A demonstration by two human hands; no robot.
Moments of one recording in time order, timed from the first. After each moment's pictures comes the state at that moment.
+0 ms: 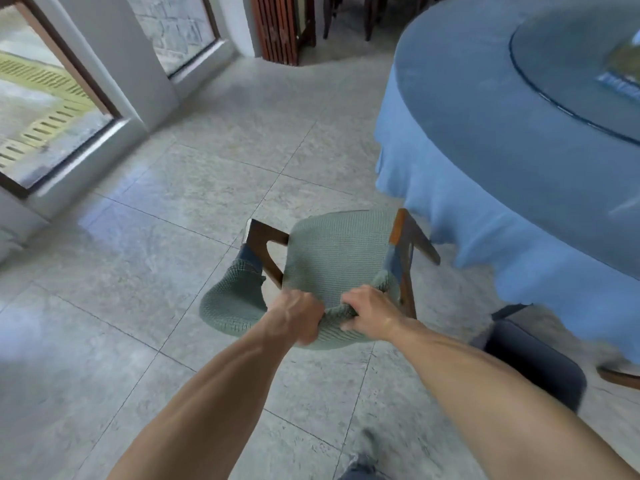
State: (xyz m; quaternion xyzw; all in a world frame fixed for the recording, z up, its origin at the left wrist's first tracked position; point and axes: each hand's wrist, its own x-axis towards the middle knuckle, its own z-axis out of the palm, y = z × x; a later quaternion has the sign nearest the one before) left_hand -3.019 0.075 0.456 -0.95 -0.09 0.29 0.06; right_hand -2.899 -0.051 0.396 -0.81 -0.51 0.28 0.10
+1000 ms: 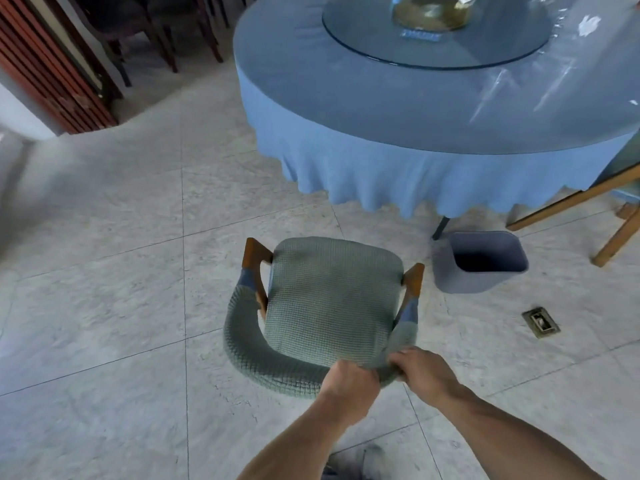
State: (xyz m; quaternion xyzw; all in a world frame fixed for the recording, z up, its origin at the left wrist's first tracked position) left_hand -3.078 0.170 0.402 -0.89 0.34 0.28 0.11; right_hand -3.069 -0.008 0.356 -0.95 -0.14 0.27 0.10
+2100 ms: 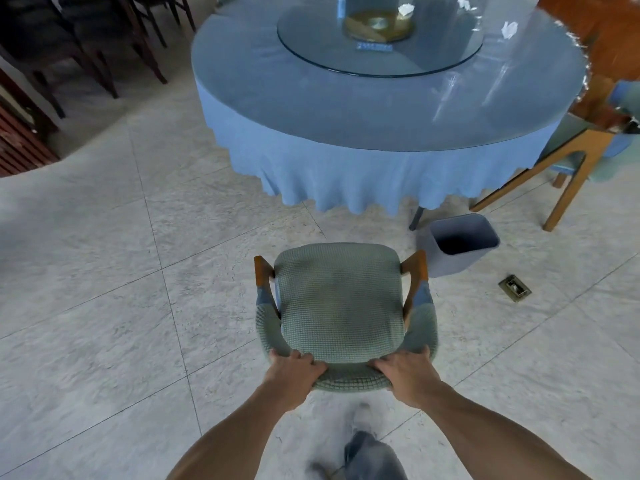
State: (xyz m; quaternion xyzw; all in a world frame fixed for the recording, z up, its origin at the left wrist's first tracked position) left_hand -3.036 0.369 0.378 -0.89 0.33 0.28 0.11; right_hand -3.089 0.121 0.387 -0.95 -0.08 0.30 -0.01
